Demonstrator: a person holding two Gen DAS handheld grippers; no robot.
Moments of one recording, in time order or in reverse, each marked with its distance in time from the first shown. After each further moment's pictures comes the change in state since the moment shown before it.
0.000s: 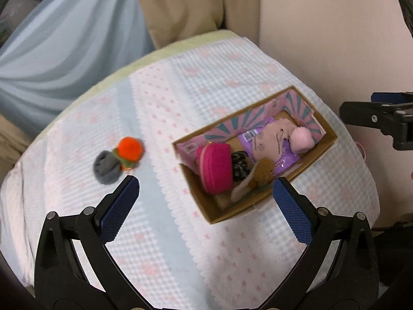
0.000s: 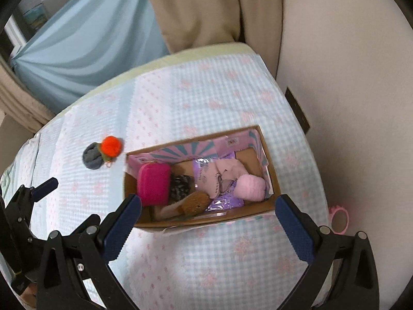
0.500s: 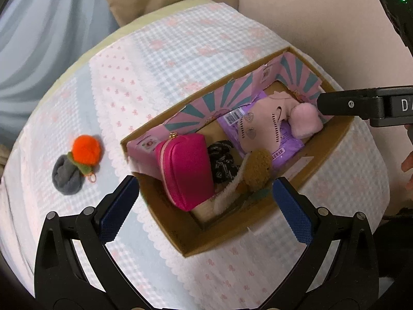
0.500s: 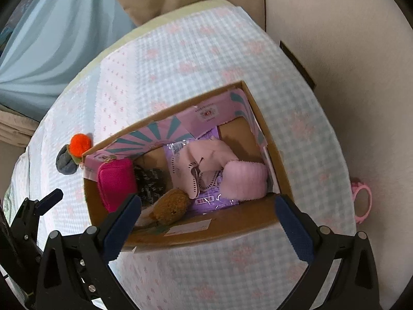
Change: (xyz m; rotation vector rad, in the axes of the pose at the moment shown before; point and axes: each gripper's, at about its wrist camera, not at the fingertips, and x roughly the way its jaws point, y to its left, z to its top) left arm 0.109 -0.035 0.008 0.084 0.130 -0.077; right arm 0.119 -0.058 0.004 0.151 0.177 0.019
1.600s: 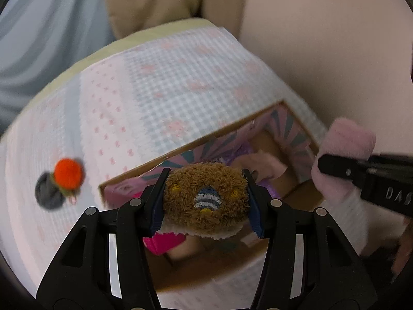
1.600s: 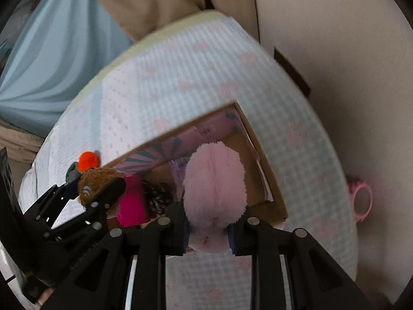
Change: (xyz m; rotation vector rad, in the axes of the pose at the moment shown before) left arm -0.005 -0.005 0.060 -0.144 -0.108 -0.082; right arm -0.009 -0.016 0.013 0.079 -0.016 0.039
